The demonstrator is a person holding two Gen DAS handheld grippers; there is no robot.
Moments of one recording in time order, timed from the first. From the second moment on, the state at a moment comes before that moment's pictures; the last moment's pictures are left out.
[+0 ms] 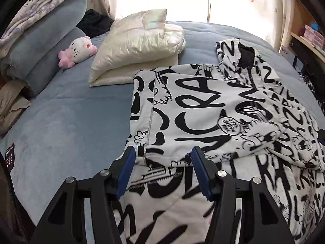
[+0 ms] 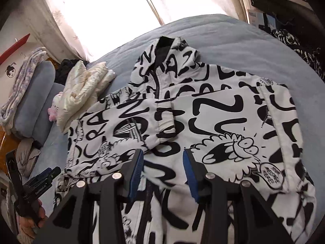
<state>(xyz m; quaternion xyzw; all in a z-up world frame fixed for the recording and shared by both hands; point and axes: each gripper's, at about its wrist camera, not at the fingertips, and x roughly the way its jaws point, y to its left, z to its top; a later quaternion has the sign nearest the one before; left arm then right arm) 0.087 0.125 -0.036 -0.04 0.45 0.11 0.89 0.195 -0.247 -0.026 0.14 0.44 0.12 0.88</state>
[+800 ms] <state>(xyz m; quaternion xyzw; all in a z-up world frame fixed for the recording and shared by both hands) -0.044 0.134 0.008 -0.03 0.42 0.14 0.90 0.065 -0.292 0.017 0.13 0.40 0.11 0.90</state>
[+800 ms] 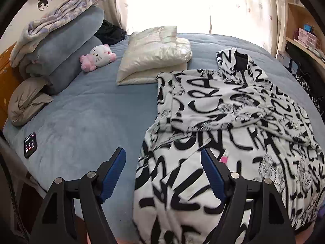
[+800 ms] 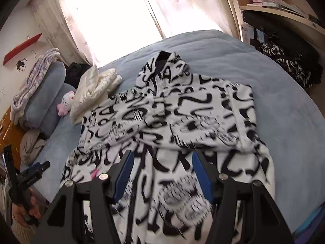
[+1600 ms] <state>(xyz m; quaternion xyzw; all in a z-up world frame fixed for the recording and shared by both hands) -0.085 0.173 -0.087 -0.14 0.50 0.02 0.85 -0.026 -0.397 -0.067 0.20 0.47 0.07 0.85</state>
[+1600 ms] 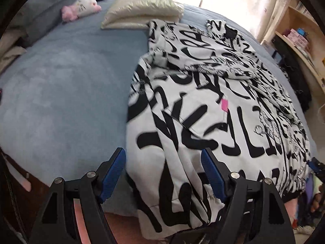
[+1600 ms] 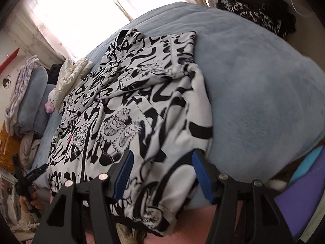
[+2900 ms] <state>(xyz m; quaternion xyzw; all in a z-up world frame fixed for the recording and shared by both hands) -0.070 0.139 -0.099 -0.15 0.47 -0.04 0.87 -0.026 -0.360 -0.104 0.23 0.47 0.20 0.83</state>
